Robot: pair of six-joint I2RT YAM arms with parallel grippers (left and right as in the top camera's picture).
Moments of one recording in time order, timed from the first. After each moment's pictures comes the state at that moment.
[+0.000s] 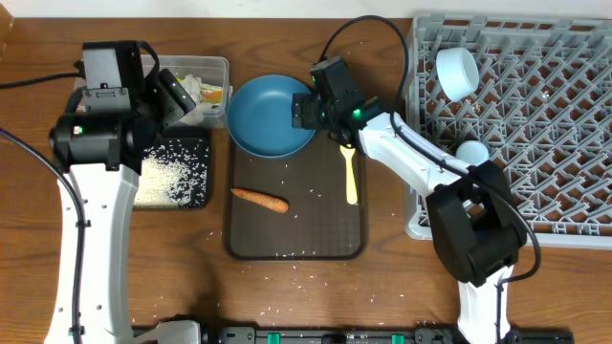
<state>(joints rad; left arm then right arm) 0.05 1.41 1.51 -1.01 -0.12 -0.56 0.57 2.10 1.56 -0.31 -0.02 0.52</state>
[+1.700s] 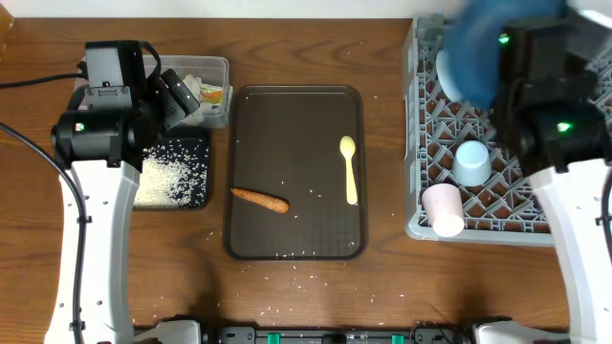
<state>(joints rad) 0.05 1.42 1.51 -1.02 -0.11 -0.56 0.15 1.45 1.59 -0.81 0.99 0.40</state>
